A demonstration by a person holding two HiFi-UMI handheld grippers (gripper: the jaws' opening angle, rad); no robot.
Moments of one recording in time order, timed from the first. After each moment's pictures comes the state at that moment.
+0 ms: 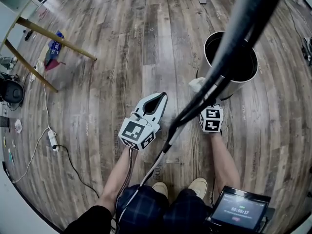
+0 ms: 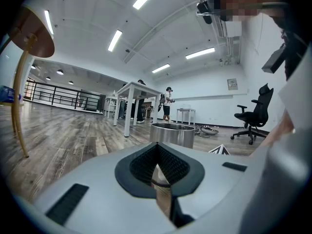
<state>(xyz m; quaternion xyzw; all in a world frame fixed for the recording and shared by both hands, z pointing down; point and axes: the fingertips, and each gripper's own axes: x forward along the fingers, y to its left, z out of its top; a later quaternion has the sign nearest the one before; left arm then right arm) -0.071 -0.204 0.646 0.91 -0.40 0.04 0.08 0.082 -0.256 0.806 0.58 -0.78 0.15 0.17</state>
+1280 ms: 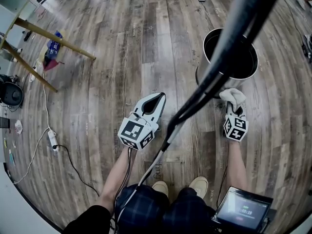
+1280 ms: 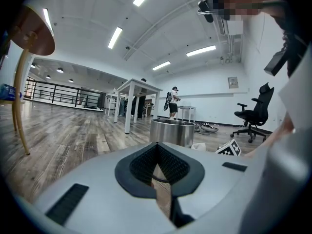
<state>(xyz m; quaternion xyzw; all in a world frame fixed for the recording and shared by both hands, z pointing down) -0.075 -0.200 0.664 0.91 -0.40 0.06 0.08 0.233 -0.210 0.830 0.68 -0.70 0.15 0.14</state>
